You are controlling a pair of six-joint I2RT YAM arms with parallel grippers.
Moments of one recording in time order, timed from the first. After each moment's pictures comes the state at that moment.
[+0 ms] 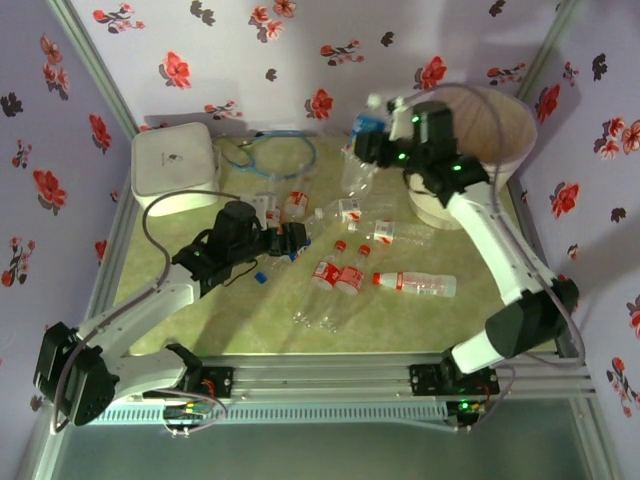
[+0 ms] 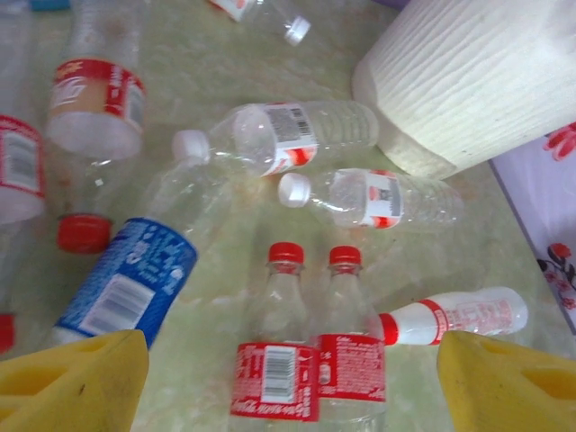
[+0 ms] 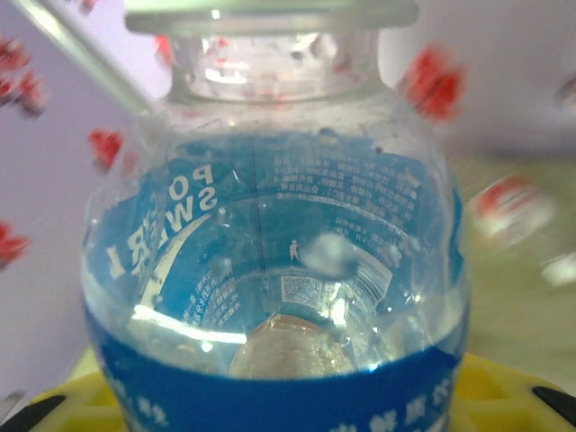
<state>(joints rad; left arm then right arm) -0.67 1.13 0.83 -0.23 0.09 -0.59 0.37 1.48 1.66 -0.58 -0.27 0.32</state>
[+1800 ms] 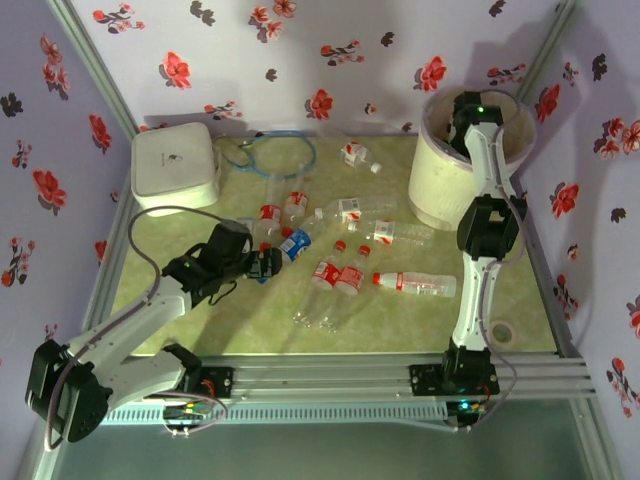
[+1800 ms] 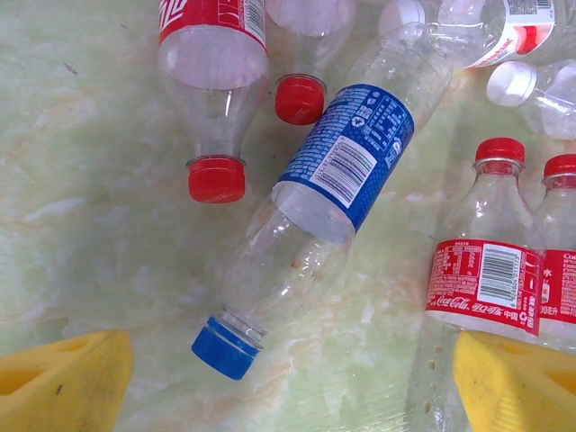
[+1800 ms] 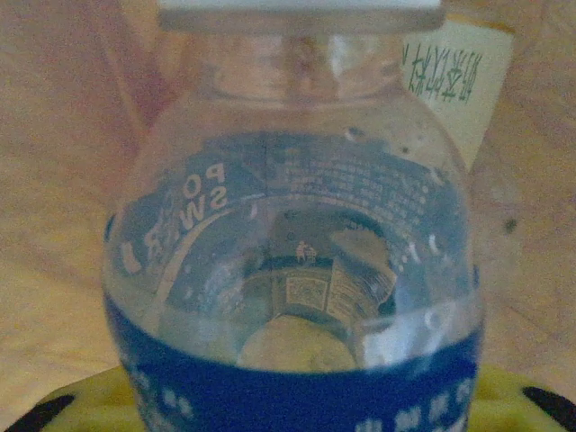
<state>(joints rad) -0.64 1.05 0.74 -0.51 -0.09 -0.51 -0.04 2.38 2.46 -1.36 -0.01 0.12</state>
